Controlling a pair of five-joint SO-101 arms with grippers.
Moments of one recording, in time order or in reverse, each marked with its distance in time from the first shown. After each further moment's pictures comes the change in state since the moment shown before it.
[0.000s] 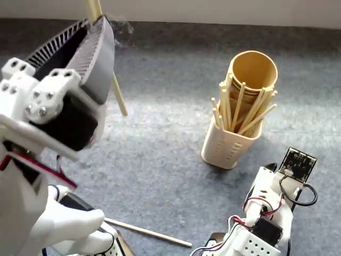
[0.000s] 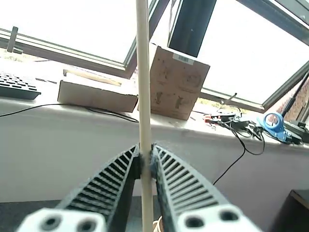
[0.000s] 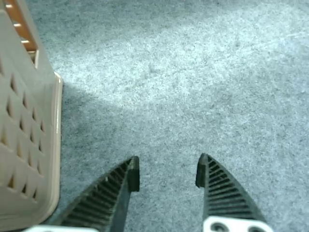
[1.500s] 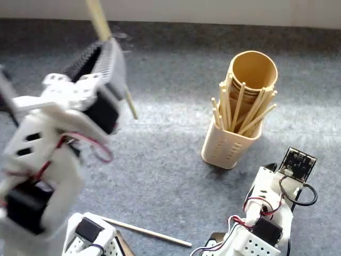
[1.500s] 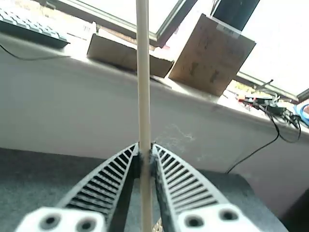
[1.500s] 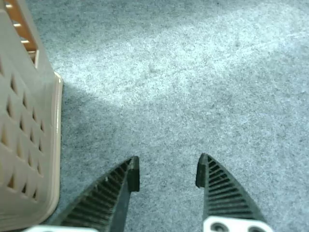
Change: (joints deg) left arm -1.3 -57.7 113.9 -52.0 3.0; right arm 0.0 0.0 0.0 0.0 0.0
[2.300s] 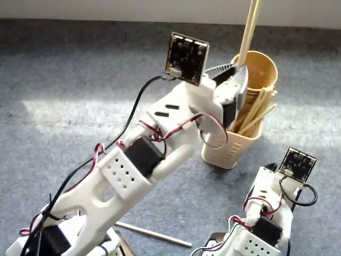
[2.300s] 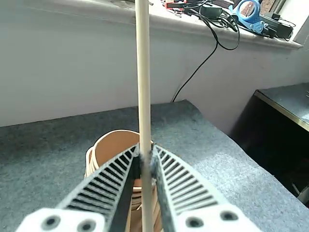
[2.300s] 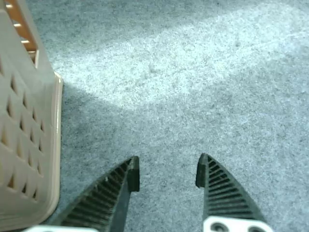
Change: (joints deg) left arm 18.2 33.2 -5.4 -19.5 -2.8; right arm 0.0 0.0 0.0 0.0 0.0
